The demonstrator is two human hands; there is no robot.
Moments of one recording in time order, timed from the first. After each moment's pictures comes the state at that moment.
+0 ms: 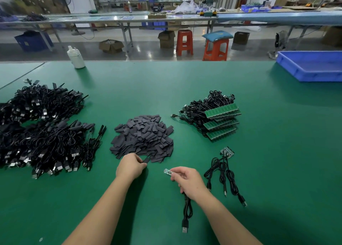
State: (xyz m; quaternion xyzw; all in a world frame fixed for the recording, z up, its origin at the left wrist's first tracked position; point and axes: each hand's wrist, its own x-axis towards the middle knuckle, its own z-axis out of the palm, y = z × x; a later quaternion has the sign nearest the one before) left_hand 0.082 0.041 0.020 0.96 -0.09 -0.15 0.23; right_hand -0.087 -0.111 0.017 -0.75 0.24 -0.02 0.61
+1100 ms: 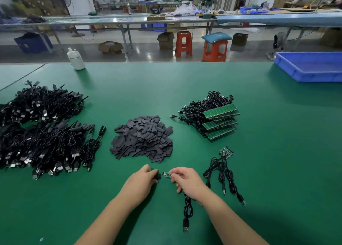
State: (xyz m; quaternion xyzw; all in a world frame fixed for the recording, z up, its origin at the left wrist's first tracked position) left_hand 0.023 0.056 0.014 0.90 -0.40 -0.09 0.10; right_hand -0.088 -0.115 0.019 -0.76 0.22 0.02 0.61
